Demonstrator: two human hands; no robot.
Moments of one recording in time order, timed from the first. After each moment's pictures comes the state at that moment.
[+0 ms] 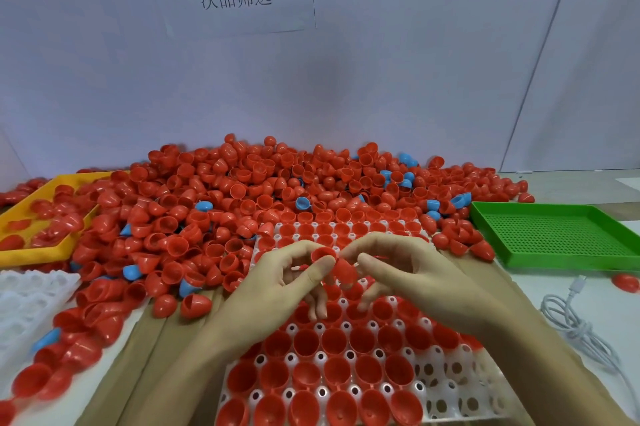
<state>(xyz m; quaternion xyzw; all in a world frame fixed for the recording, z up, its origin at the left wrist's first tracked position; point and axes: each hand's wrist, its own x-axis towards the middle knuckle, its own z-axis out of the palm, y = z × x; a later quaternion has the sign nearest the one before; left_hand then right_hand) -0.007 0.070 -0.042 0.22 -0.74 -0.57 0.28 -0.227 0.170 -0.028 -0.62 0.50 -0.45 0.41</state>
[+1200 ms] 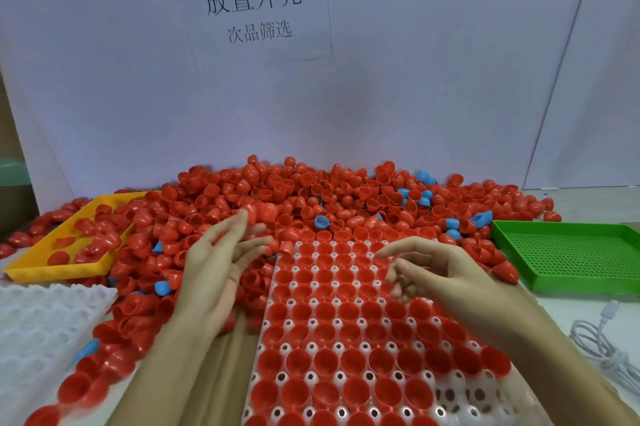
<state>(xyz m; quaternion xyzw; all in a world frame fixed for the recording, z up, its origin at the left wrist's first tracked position) 0.033 0.005 -0.036 0.30 -0.45 -0.64 0.55 -0.244 0.167 -0.029 -0.56 0.52 -0.52 0.39</state>
